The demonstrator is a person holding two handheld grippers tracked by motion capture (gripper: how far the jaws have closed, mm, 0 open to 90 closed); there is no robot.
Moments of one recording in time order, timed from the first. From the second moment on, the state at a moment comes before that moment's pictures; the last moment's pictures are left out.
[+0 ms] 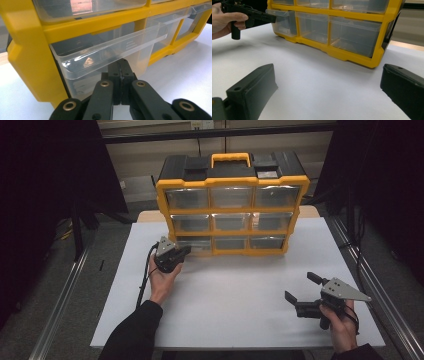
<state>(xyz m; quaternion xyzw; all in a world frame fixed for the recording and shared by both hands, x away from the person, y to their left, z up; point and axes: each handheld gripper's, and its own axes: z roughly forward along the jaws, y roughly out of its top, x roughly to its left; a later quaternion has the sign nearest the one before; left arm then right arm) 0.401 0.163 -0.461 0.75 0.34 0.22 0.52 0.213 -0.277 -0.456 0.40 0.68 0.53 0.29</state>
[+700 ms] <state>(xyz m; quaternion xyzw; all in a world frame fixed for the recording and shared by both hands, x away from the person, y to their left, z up) 0.406 0.163 -0.461 0.75 0.33 0.23 0.52 0.213 -0.277 -0.456 0.40 0.69 0.53 0.29</state>
